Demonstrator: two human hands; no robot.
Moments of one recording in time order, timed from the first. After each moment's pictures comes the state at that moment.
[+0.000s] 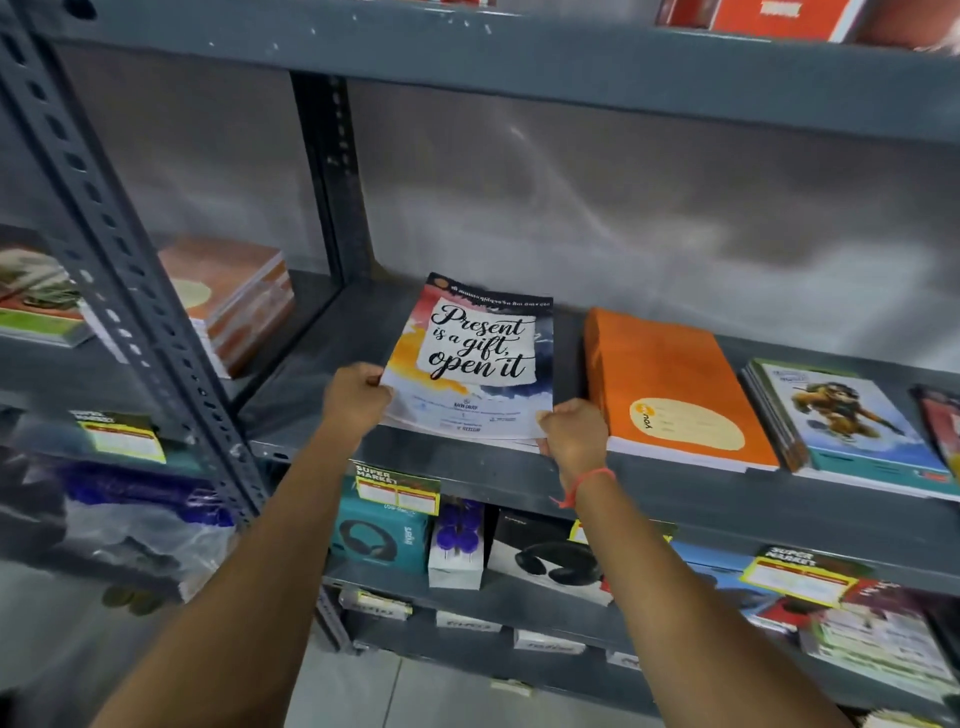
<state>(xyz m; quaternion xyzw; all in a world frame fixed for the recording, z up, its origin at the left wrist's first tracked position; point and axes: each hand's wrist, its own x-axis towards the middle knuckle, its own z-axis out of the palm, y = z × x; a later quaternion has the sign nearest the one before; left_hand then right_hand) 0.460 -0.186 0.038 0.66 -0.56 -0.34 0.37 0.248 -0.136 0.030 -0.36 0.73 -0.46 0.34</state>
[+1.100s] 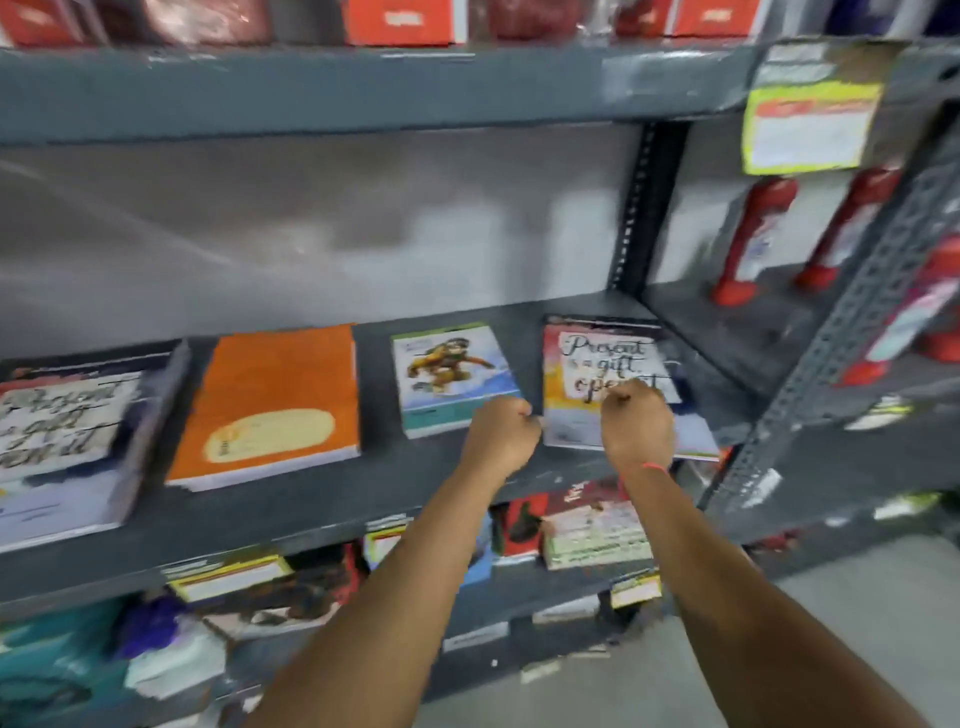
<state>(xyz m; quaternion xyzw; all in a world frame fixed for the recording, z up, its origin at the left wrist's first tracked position) -0.061 -0.007 0.056 0.43 -0.81 -0.36 0.14 -0.182 0.055 0.041 -0.24 0.88 -0.40 0.02</state>
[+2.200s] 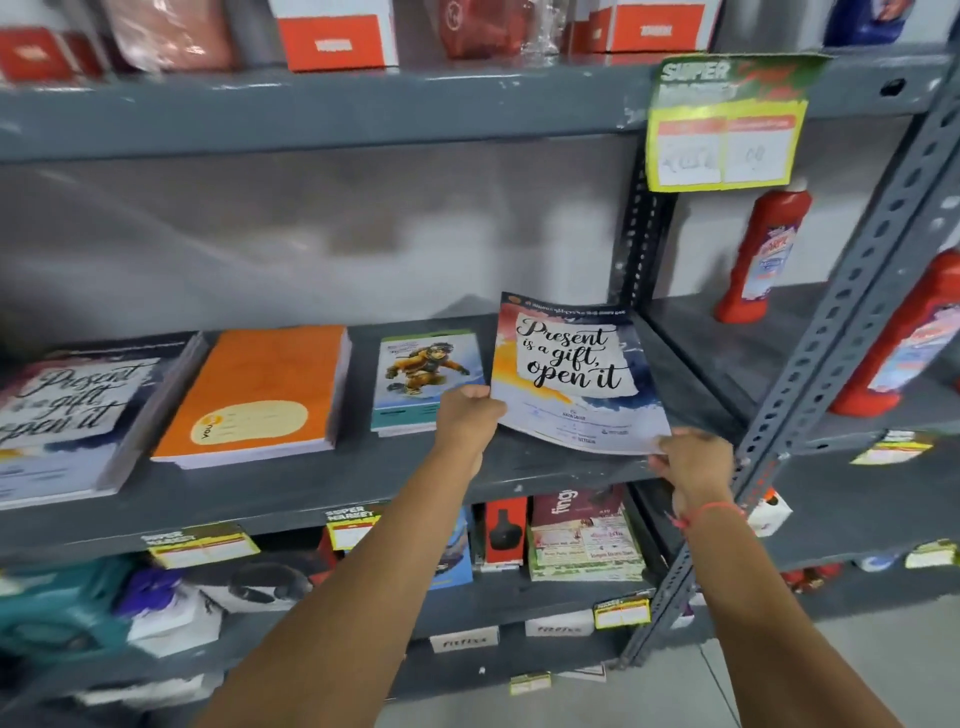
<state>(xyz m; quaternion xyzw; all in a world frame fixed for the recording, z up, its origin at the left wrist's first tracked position) -0.101 0.006 0.065 0.51 -0.52 -0.58 0.35 -0.274 0.117 0.029 -0.04 0.70 -0.65 0.29</state>
